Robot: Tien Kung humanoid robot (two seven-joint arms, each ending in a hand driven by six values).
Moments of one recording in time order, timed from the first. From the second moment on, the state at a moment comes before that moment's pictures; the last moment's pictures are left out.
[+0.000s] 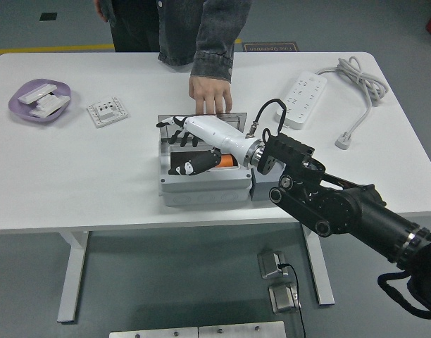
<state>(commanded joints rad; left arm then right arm) 0.15 0.10 -1.29 -0.18 0.80 0.11 0.20 0.78 -0.08 0.63 0.96 -1.74 -0.07 0.26</state>
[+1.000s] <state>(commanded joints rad) 0.13 0.10 -1.29 -0.18 0.81 0.11 0.21 0.88 -0.17 0.77 0.78 -1.64 -0.05 0.26</state>
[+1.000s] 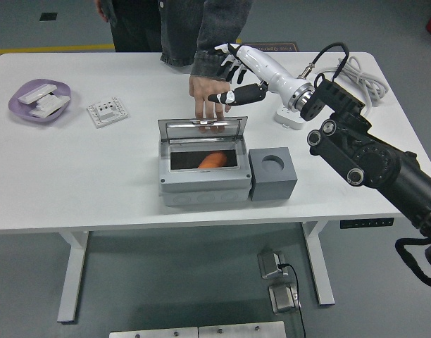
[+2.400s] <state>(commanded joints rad) 0.14 0.09 -1.30 -0.18 0.80 0.11 0.20 0.69 -0.24 0.67 1.14 -1.78 -0.06 0.17</state>
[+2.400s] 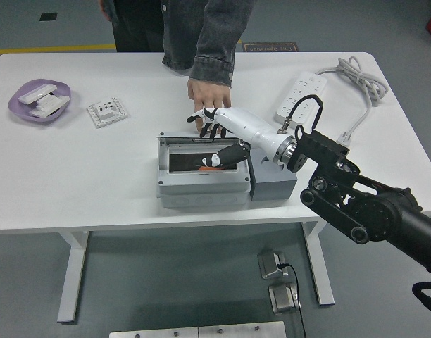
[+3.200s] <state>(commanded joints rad) 0.15 0.08 -1.30 -0.18 0.80 0.11 0.20 0.62 -0.24 0.69 1.19 -1.84 -0.04 0.13</state>
